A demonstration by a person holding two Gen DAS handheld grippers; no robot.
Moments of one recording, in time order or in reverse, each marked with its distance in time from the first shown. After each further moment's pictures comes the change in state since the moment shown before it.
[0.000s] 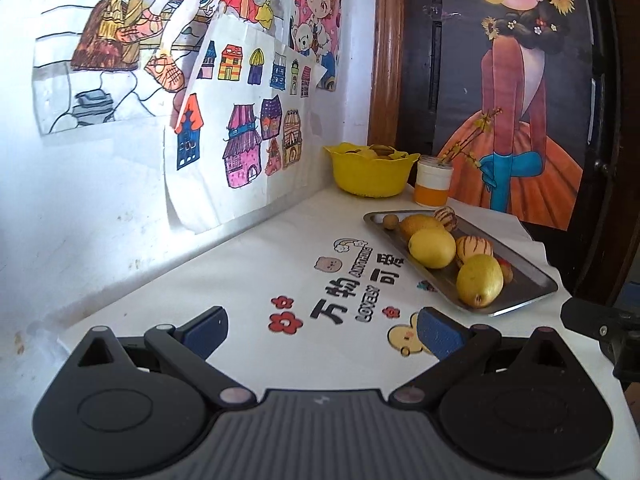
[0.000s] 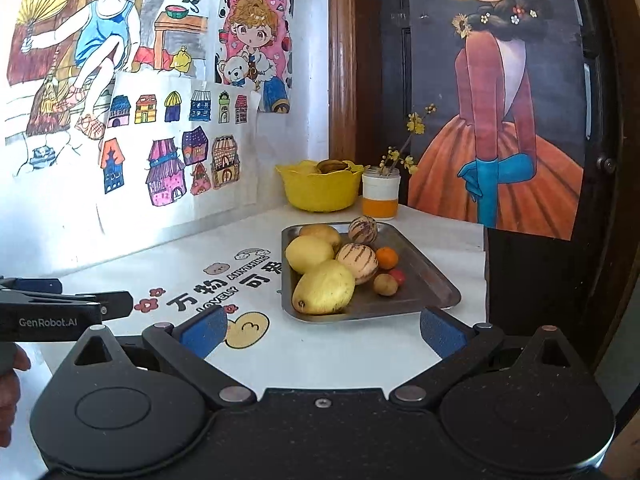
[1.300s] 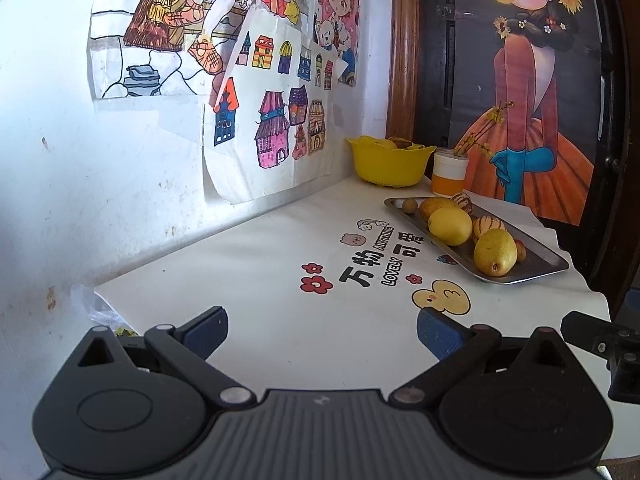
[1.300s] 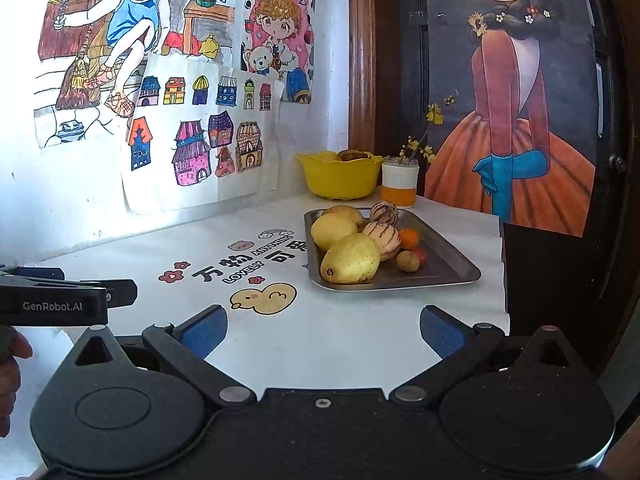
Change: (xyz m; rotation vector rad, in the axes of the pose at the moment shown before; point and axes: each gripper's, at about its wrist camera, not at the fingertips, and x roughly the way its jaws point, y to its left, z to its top) left arm -0.020 0.015 -0.028 -0.016 -0.004 0.045; right arm -0.010 0.018 -0.027 -0.027 0.002 0.039
